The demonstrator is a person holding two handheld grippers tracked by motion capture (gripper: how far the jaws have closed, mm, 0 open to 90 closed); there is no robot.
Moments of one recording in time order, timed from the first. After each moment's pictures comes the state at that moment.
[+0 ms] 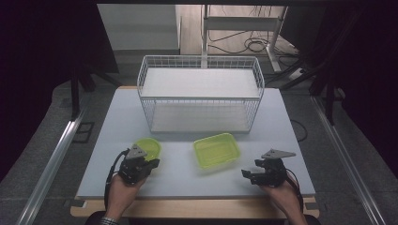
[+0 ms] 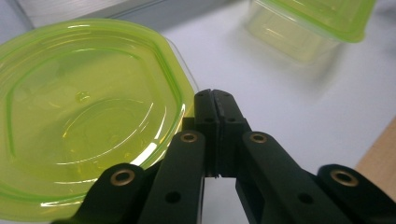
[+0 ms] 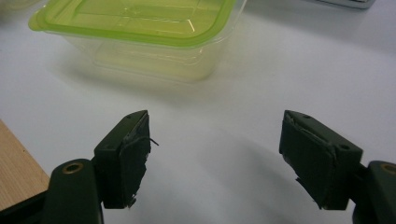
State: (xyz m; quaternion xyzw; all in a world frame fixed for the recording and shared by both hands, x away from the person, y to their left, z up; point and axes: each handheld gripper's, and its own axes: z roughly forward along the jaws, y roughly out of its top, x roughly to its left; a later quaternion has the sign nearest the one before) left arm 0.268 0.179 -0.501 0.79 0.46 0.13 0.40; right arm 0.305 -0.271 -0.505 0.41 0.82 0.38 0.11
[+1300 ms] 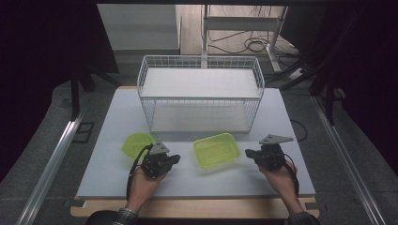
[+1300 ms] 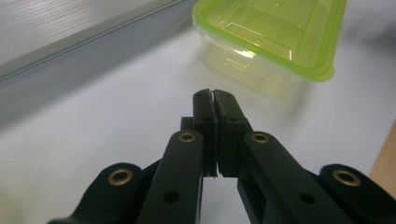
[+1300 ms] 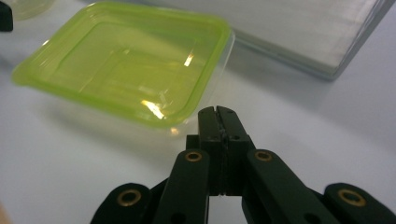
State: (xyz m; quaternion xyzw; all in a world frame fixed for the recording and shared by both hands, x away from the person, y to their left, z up) left arm 0.300 0.117 -0.509 0.81 0.39 0.12 0.41; right arm 0.343 -0.260 -0.481 0.38 0.83 0.39 0.14
